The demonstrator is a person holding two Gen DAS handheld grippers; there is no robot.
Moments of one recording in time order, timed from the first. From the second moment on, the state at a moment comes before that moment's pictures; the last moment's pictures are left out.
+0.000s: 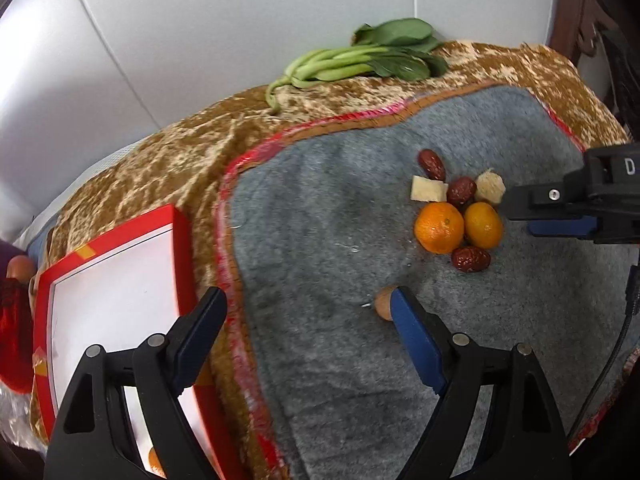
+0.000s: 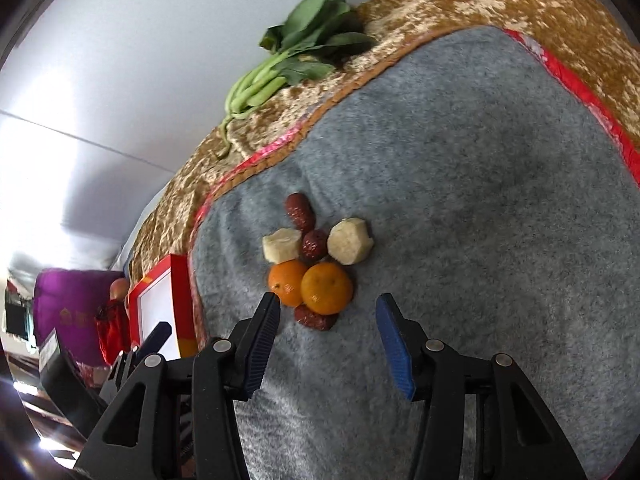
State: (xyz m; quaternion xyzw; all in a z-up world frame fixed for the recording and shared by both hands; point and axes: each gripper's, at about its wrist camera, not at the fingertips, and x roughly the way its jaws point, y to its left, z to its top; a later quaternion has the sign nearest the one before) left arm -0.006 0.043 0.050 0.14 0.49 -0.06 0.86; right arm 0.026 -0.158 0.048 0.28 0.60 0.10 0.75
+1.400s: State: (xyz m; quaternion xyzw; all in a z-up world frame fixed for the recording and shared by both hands) left arm -0.006 0.049 0.024 0.08 0.52 -0.15 0.84; right arm 0.038 -0.136 0.033 0.29 0.60 0.15 0.73
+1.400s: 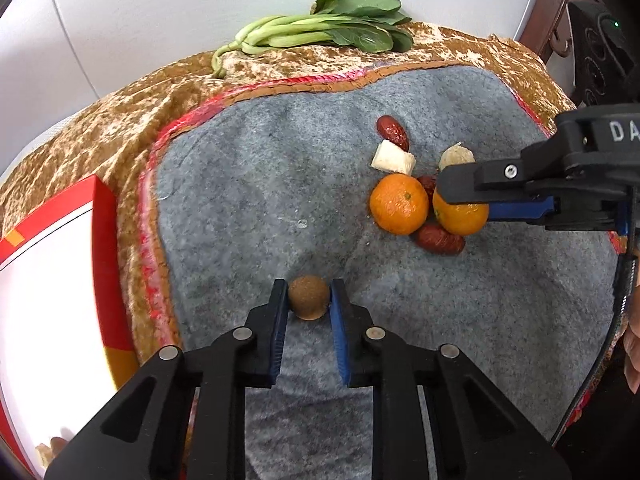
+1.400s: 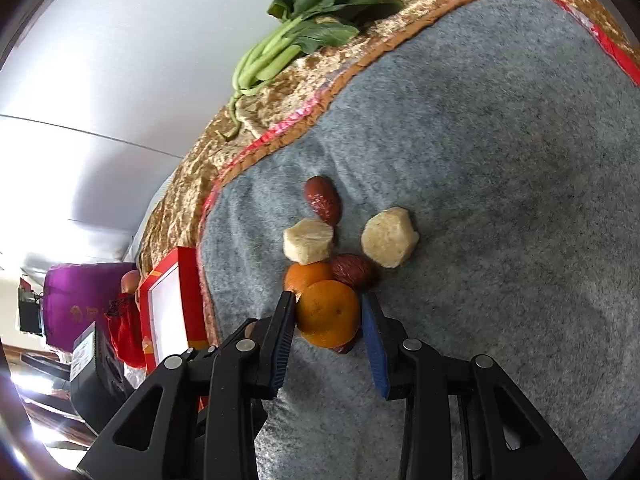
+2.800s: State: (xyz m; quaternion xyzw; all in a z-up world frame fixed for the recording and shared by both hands) left arm -0.076 0.207 0.062 0.06 0.53 0.07 0.85; right arm -0.043 0.075 0.057 0.15 0.53 0.41 0.73
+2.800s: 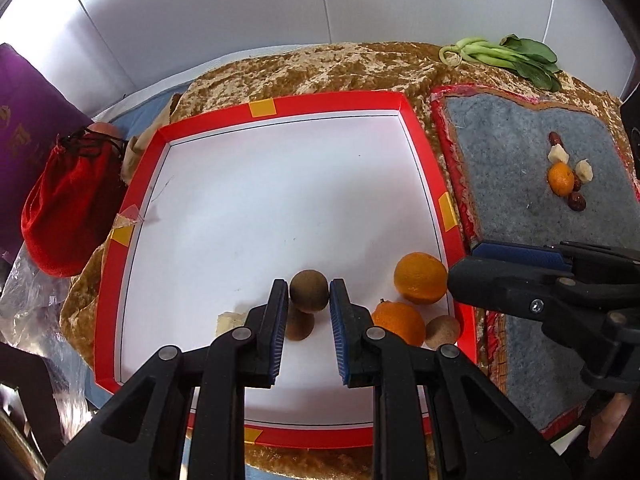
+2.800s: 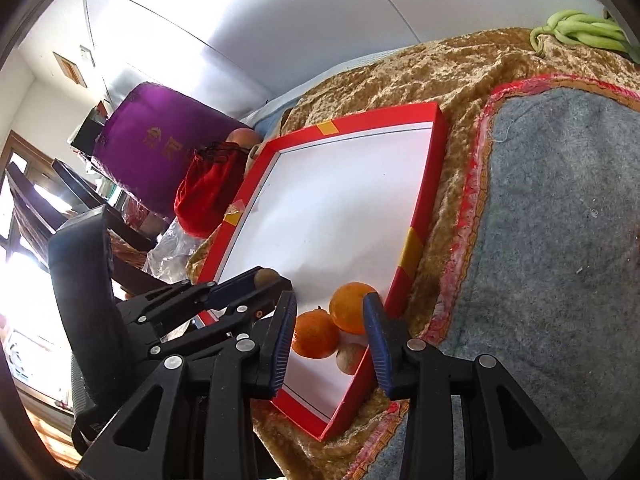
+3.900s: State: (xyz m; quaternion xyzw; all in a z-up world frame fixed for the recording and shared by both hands) left arm -0.009 0.025 0.064 0.14 0.47 -0.10 0.86; right arm 0.036 -0.189 0.059 0.34 0.54 0.14 0.76
